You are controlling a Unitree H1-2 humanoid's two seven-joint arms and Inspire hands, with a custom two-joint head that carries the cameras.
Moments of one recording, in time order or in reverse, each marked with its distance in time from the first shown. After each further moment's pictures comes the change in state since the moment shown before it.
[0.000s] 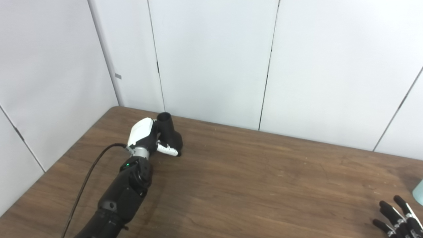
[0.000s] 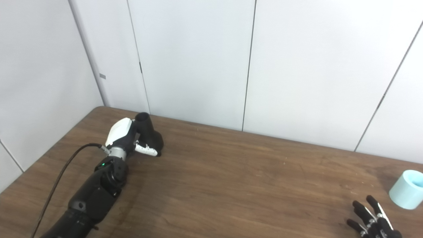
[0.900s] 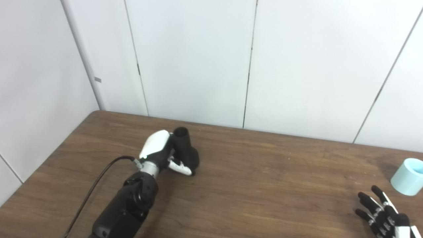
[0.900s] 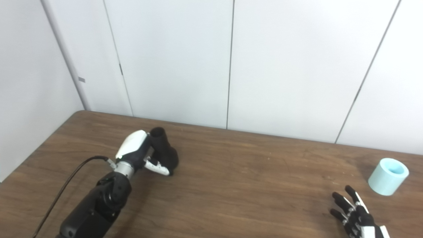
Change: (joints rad) left arm 0.101 -0.053 -0.173 -0.349 0.049 0.031 -0.233; right arm 0.003 0.038 0.035 -0.064 -0.061 0.075 -0.066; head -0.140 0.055
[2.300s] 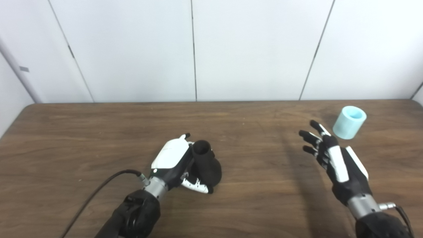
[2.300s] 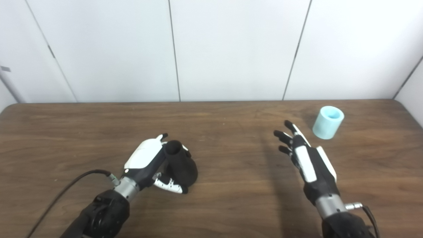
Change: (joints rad) left arm 0.097 -0.103 -0.233 -0.164 0.066 -0.184 -0.081; right arm -0.066 -0.062 0.017 -0.337 -0.133 0.386 -0.030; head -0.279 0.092
